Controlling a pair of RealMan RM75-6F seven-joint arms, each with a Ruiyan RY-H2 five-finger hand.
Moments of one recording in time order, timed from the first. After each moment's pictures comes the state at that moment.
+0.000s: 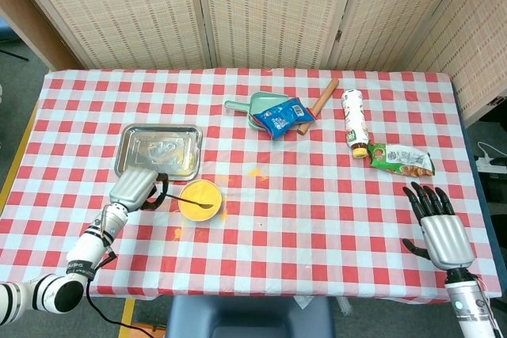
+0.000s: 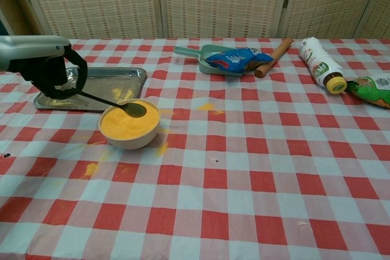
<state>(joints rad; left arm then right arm) -0.81 -1.22 -0.06 -1.73 0.91 0.97 0.33 0.13 -1.18 0.02 -1.64 -1.49 1.39 -0.20</state>
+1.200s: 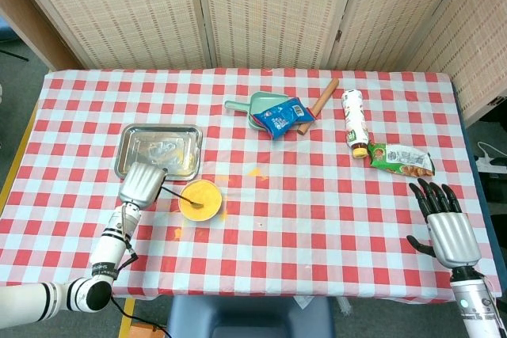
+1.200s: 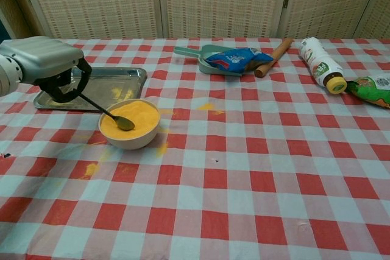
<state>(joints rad) -0.81 -1.43 -0.09 -1.59 0.83 1.14 0.82 0.13 -1.16 0.04 -1.64 -1.48 1.40 -0.18</state>
